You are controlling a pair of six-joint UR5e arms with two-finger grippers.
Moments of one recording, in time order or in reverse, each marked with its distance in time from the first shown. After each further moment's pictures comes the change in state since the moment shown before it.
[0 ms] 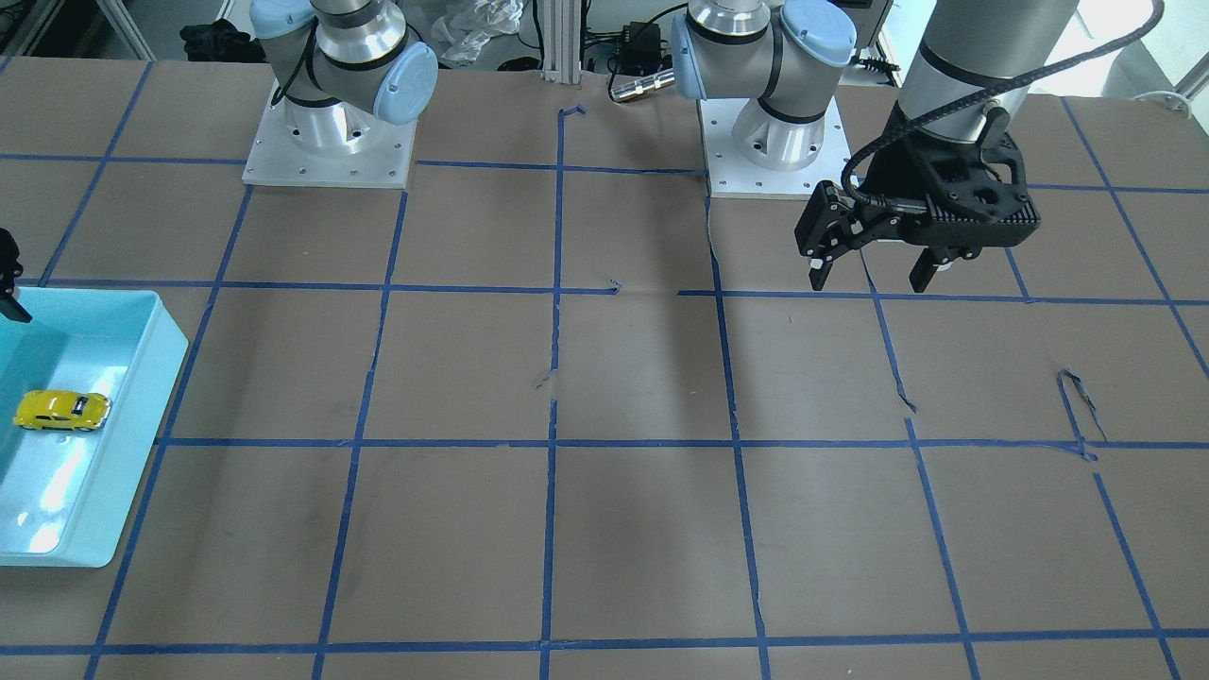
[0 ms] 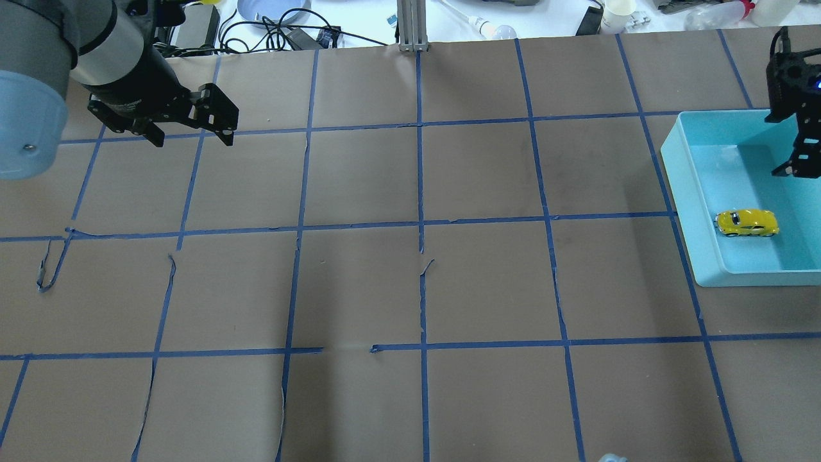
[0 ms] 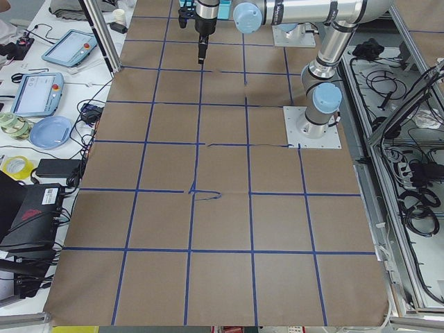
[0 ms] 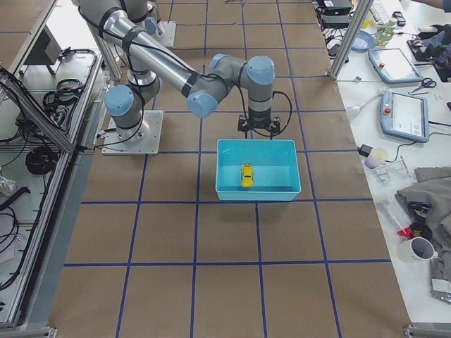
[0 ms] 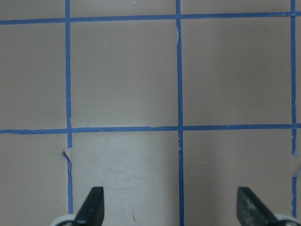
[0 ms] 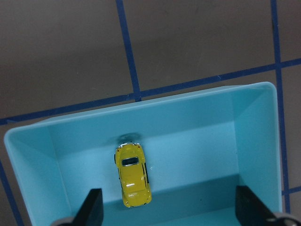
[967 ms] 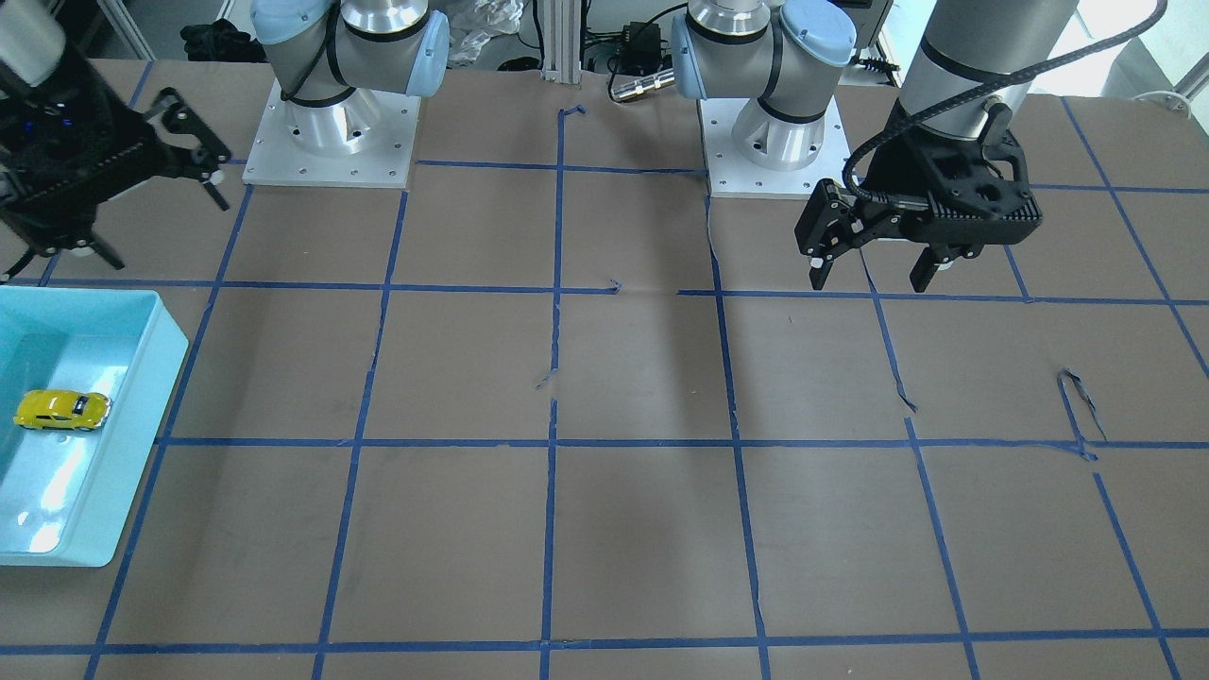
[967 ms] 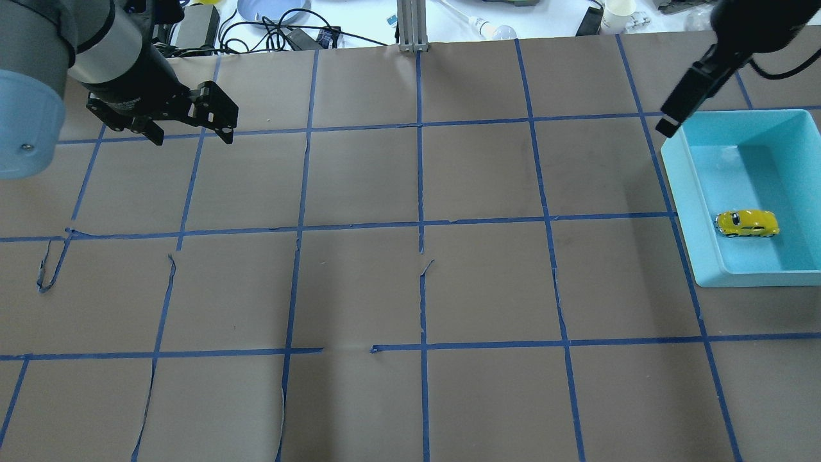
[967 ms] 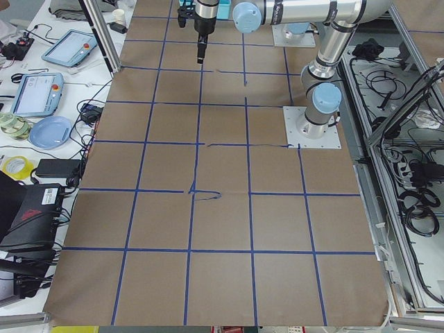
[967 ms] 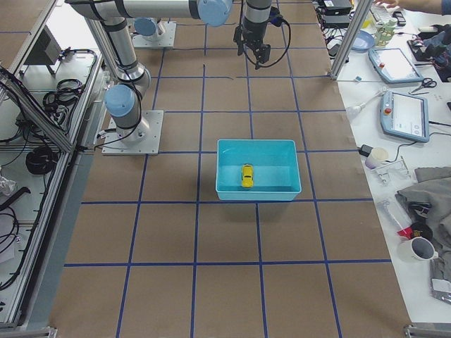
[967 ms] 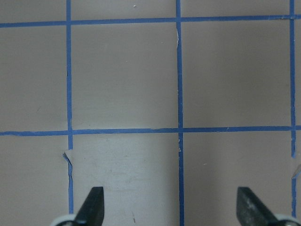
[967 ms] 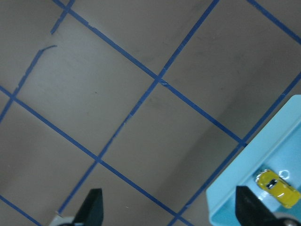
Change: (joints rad) left arm 0.000 -0.002 0.003 0.002 -0.004 -0.001; right arm 0.388 -0.074 -0.272 0.528 0.011 1.152
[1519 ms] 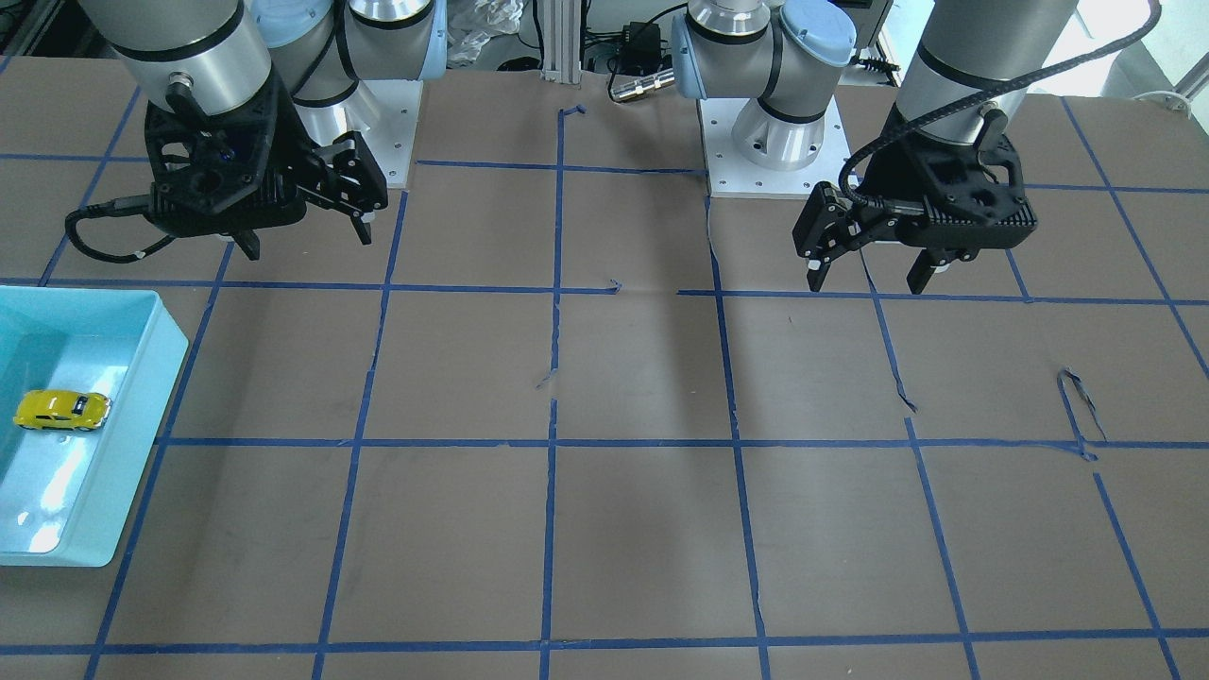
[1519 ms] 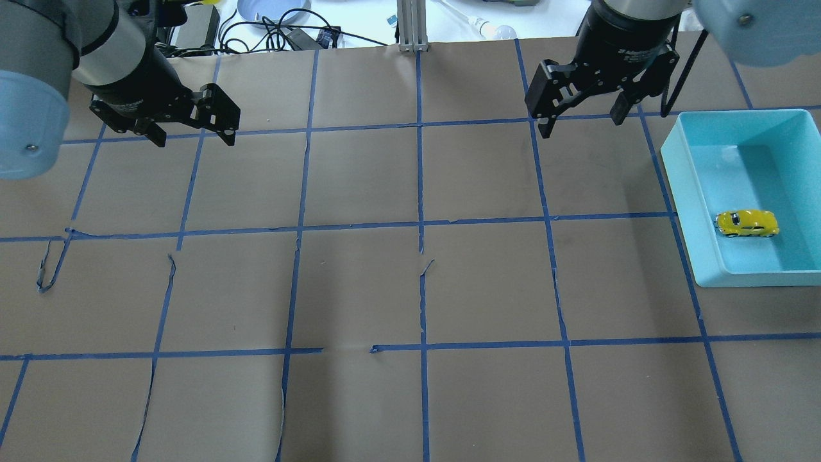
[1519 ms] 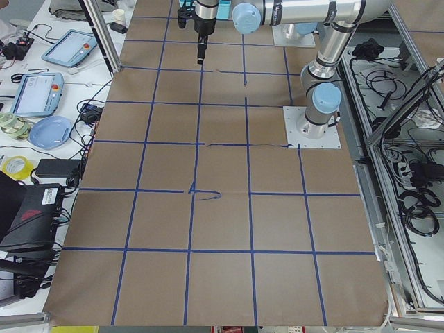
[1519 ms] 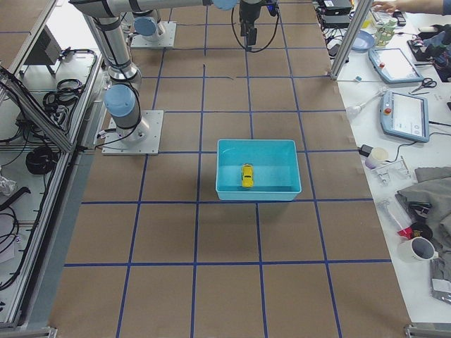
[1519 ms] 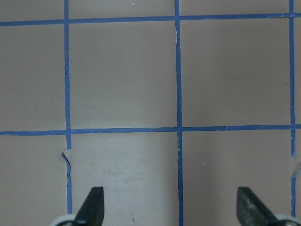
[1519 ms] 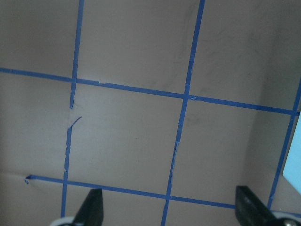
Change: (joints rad) left arm -0.001 -0.004 -0.003 0.000 0.000 0.001; right arm 0.184 0.038 0.005 -0.106 0.004 0.665
